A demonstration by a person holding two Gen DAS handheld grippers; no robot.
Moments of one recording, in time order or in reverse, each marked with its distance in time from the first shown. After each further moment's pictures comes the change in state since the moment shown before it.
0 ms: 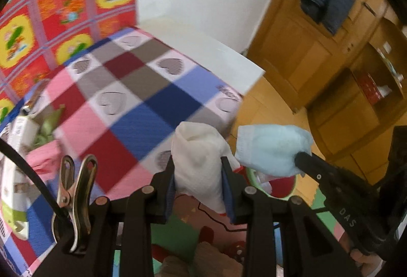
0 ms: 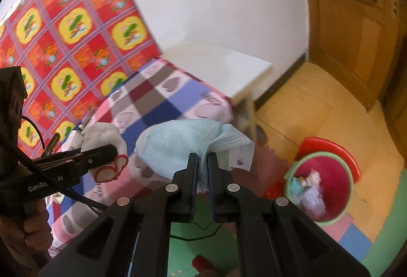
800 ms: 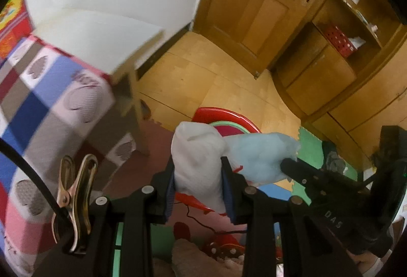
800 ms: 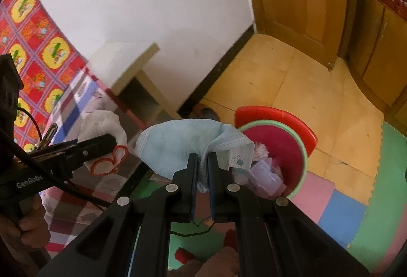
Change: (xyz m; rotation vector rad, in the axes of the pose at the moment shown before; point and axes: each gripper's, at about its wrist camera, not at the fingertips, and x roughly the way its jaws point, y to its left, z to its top) left arm 0.120 -0.168 -0.003 0.210 0.132 -0.167; right arm 0.002 -0.178 -0.034 0.204 0.065 -0.148
